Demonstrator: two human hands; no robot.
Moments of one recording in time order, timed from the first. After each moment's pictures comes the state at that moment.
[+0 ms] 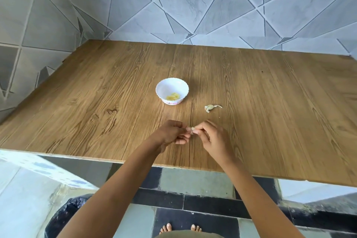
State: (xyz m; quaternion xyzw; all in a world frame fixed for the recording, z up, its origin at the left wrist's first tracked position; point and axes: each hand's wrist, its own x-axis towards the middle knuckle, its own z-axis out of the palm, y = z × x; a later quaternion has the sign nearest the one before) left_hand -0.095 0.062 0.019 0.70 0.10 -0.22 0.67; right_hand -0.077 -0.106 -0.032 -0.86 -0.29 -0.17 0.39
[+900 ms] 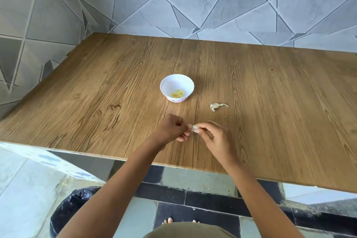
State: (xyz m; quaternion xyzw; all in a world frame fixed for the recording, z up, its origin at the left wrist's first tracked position) left_hand -0.089 0.069 0.014 0.78 0.09 -0.15 0.61; right_hand -0.073 -0.101 -0.034 -0.84 -0.30 -0.18 0.42
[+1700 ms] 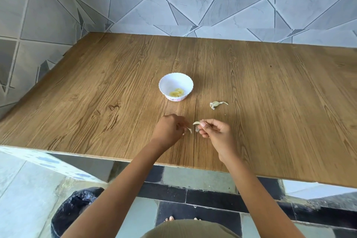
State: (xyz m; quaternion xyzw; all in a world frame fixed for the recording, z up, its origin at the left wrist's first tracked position) left_hand -0.090 0.073 -0.002 0.94 -0.03 0.02 0.34; right_hand -0.084 -0.088 -0.016 -0.70 0.02 0.06 0.71
